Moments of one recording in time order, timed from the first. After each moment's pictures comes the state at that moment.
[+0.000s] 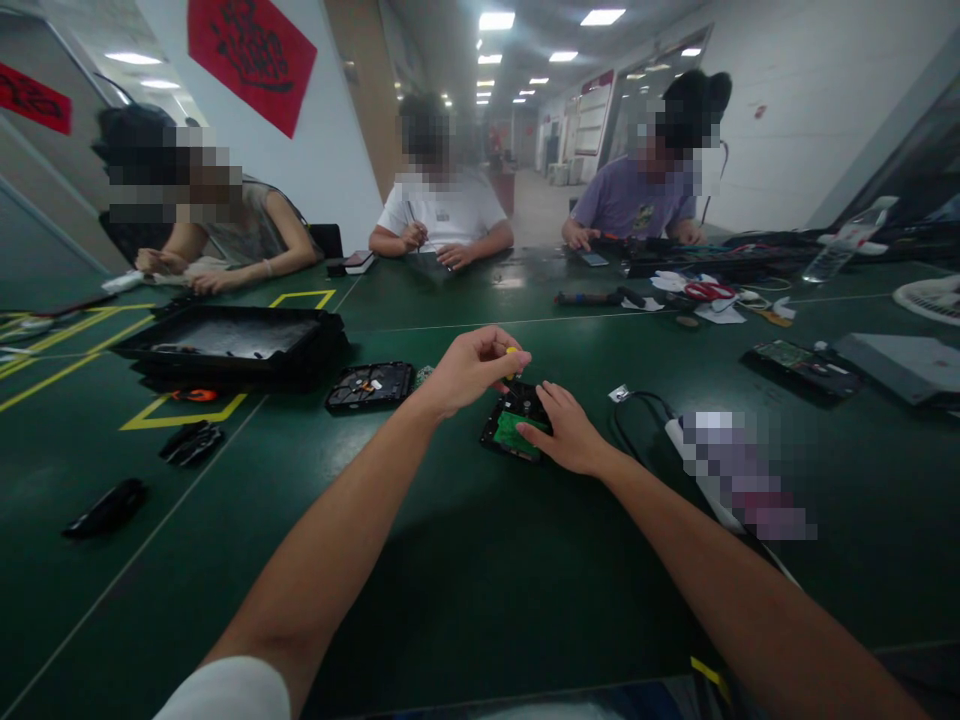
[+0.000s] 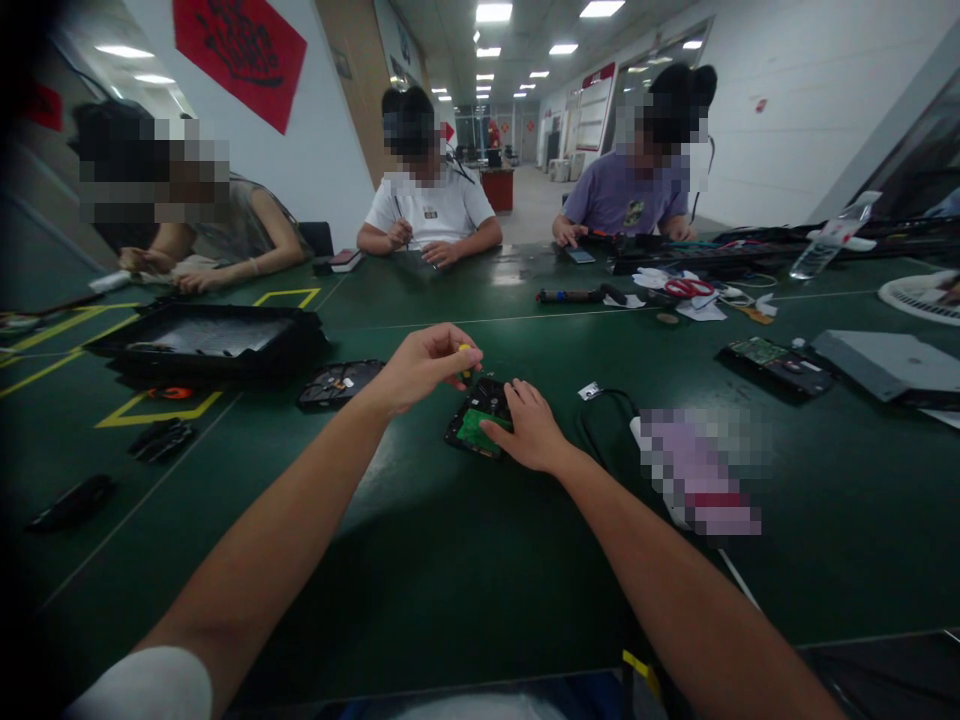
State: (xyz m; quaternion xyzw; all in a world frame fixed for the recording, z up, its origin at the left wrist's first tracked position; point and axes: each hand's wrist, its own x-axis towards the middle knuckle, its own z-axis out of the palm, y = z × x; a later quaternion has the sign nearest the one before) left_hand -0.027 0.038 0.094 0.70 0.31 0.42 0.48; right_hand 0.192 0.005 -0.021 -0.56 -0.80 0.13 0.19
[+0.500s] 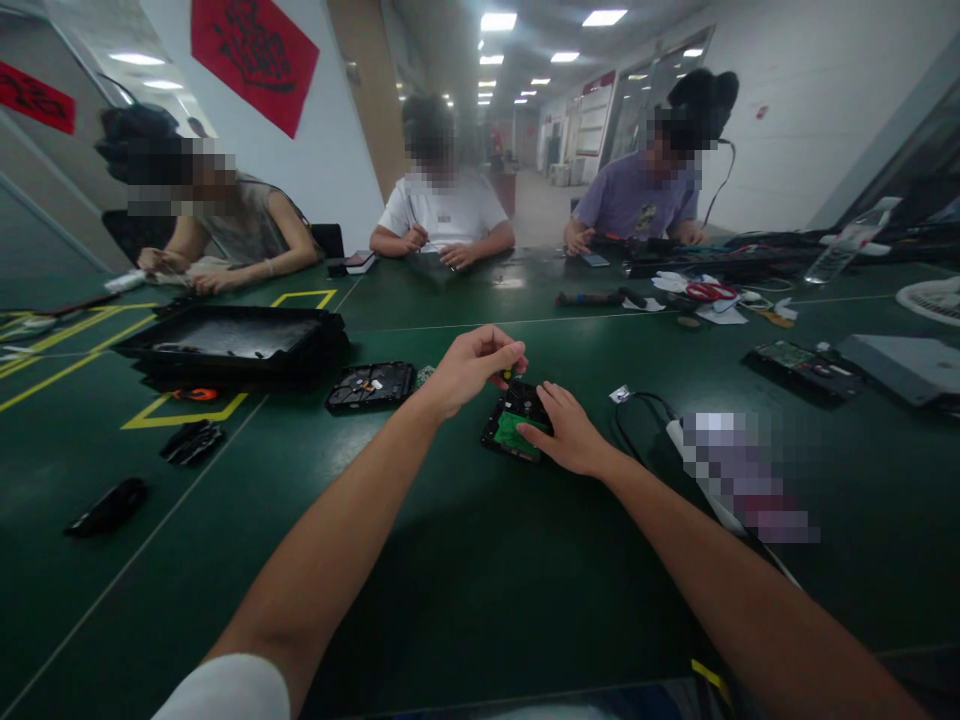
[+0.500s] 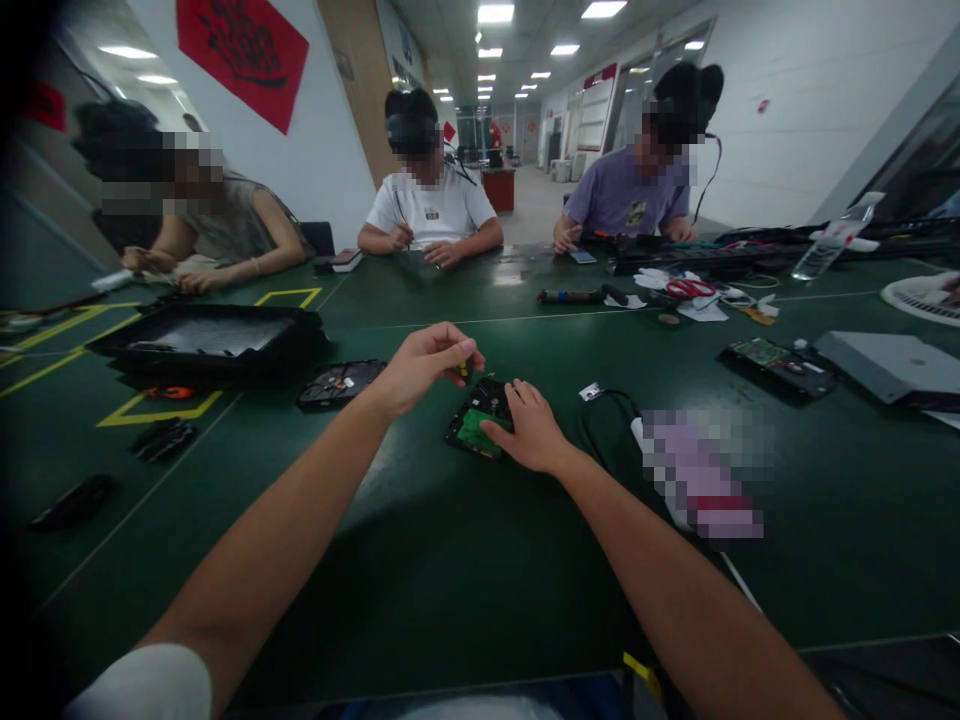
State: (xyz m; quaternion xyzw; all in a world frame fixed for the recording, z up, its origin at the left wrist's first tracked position) left_hand -0.027 0.043 0.088 0.66 0.31 0.43 0.53; right_hand 0.193 0.007 -0.023 -0.55 -0.80 0.12 0.19
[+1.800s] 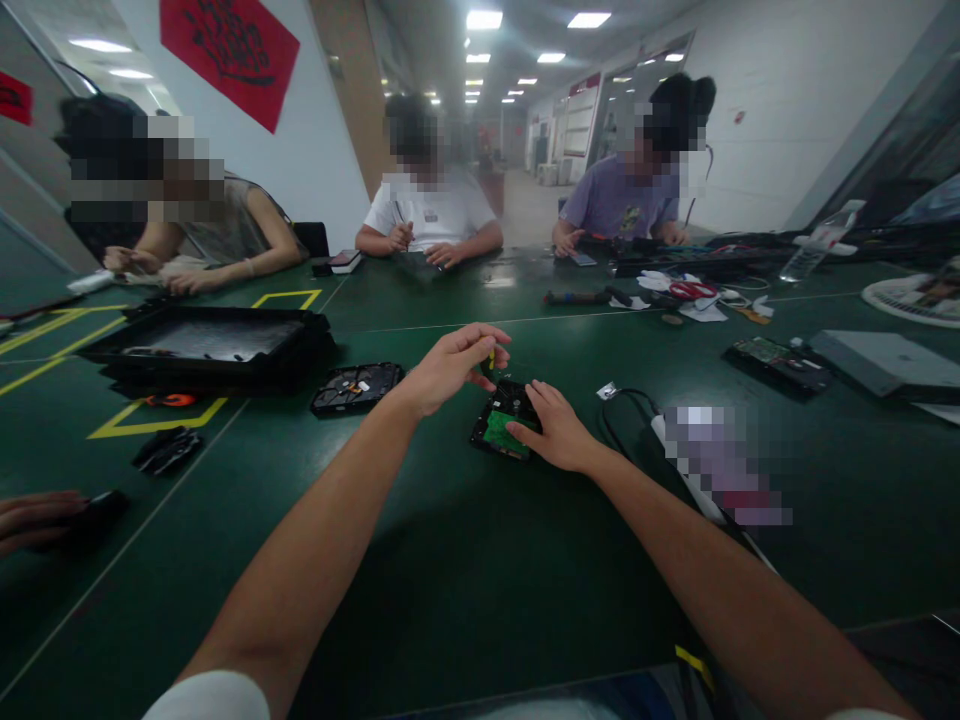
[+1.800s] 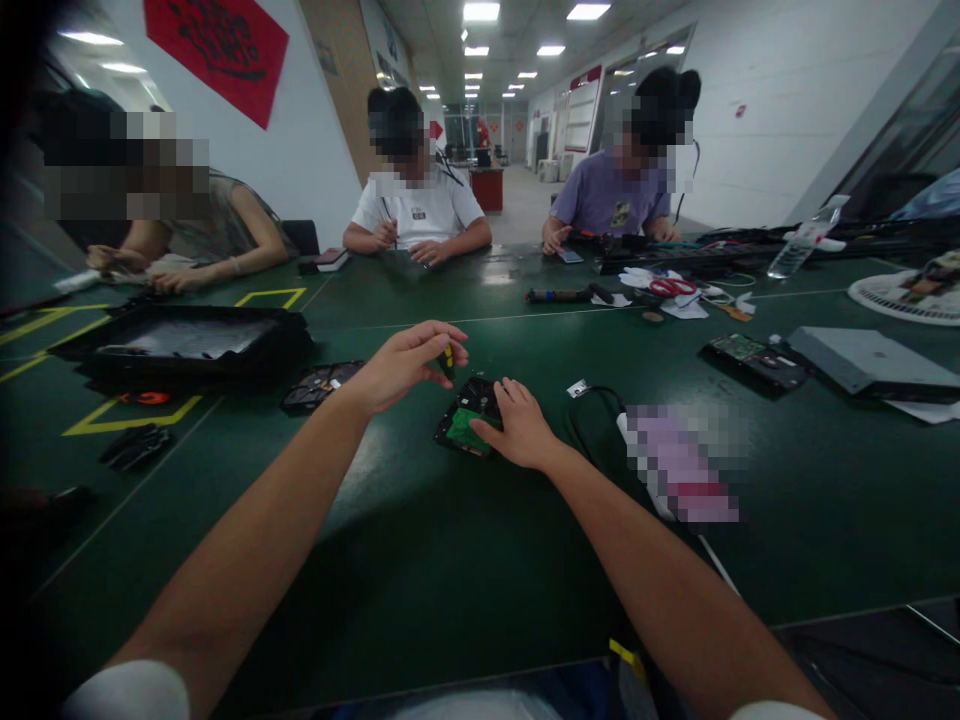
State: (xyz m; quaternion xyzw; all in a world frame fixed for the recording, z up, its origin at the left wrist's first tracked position) left_hand -0.037 0.050 0.090 0.66 0.29 0.41 0.56; right_hand 0.194 0.004 -0.018 -0.54 -0.81 0.13 0.19
